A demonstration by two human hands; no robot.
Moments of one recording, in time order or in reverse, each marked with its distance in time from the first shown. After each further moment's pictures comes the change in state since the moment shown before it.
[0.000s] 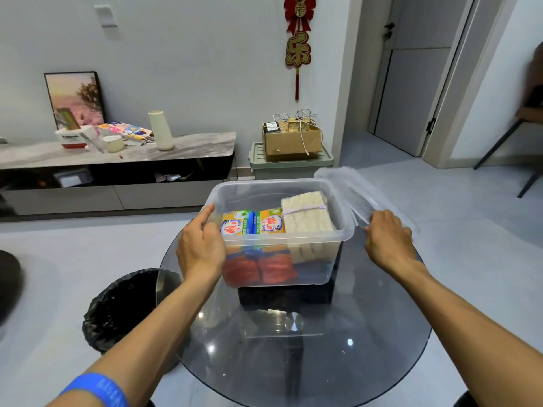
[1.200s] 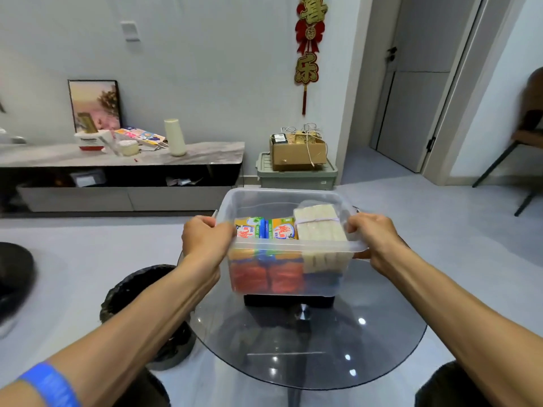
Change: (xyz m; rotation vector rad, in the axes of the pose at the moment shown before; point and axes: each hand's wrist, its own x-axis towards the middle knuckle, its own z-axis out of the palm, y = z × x) left_hand -0.014 0.030 -0.054 -0.236 -0.132 -0.269; right_hand -0.034 -0.081 -0.086 1.260 -0.216 0.577
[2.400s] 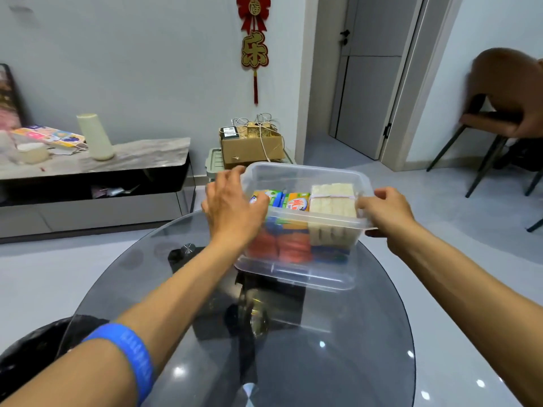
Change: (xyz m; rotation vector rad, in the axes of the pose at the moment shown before) left_hand 0.072 0.021 0.223 0.434 -0.157 0.681; right_hand 0.154 -0.018 -0.077 -0.267 0.293 -0.084
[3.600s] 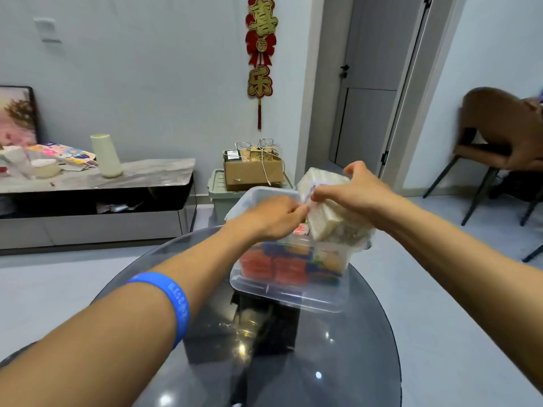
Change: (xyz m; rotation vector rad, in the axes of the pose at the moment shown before) left_hand 0.022 0.074 -0.013 0.001 -0.731 0.261; right_hand -0.038 -0.105 -0.015 -0.459 -0.142 -0.228
